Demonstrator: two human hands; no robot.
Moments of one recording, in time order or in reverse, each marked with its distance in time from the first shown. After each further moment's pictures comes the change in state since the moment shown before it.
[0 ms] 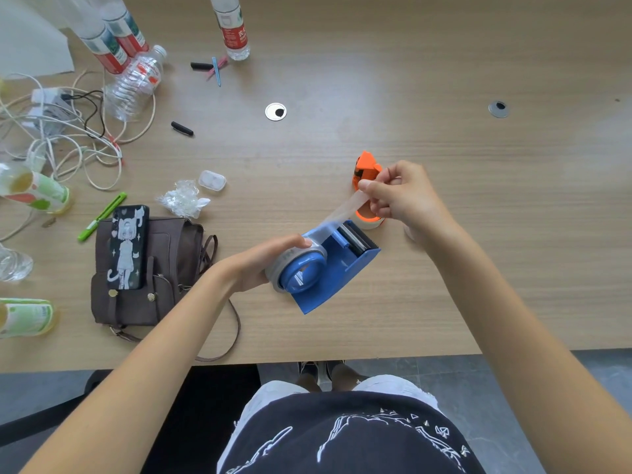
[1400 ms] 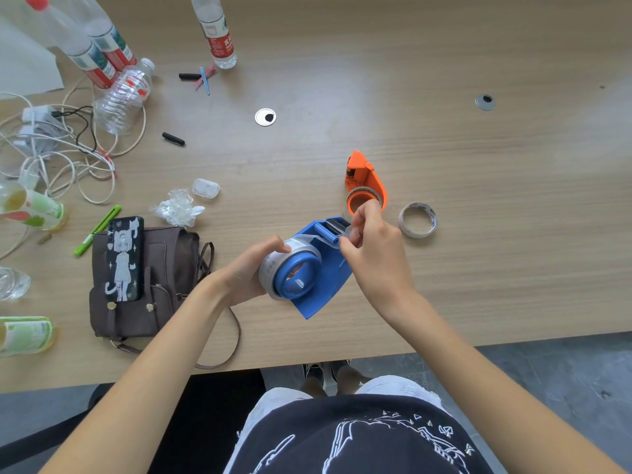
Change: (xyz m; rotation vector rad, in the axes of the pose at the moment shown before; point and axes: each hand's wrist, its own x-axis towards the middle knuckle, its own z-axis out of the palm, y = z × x) left_hand -0.004 -0.015 -0.007 -0.198 -0.089 0.084; right_hand -0.057 0.049 0.038 -0.448 0.212 -0.355
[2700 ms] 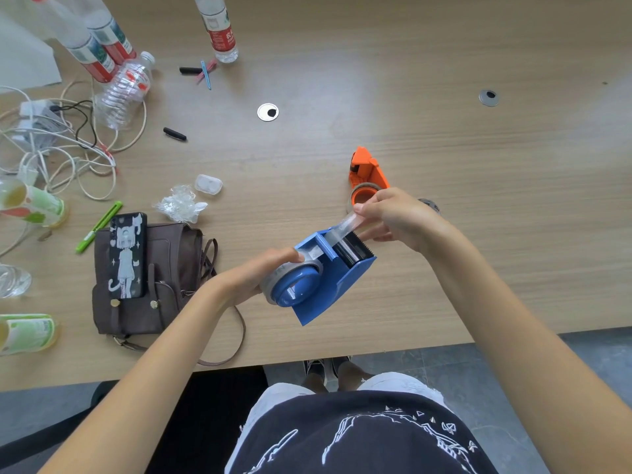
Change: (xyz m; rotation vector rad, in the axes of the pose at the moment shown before) left_hand -0.005 -0.003 0.003 0.286 0.094 -0.068; right_hand 0.063 0.004 -0.023 0.350 -0.519 0.557
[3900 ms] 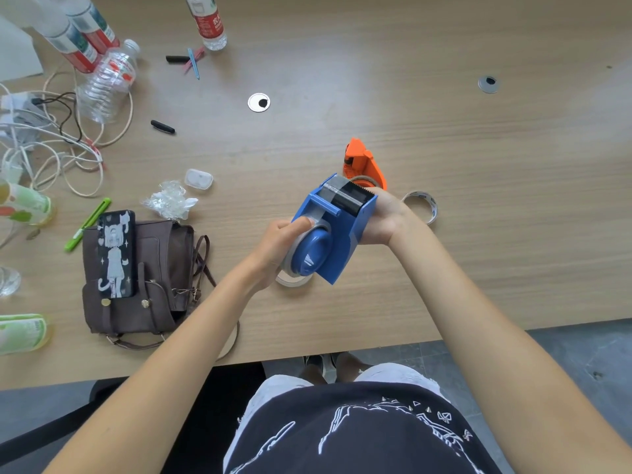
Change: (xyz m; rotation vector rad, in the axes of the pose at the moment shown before) left_hand 0.038 0.022 0.027 -0.204 0.240 0.280; right_hand 0.056 0.021 0.005 1.010 -0.432 0.387
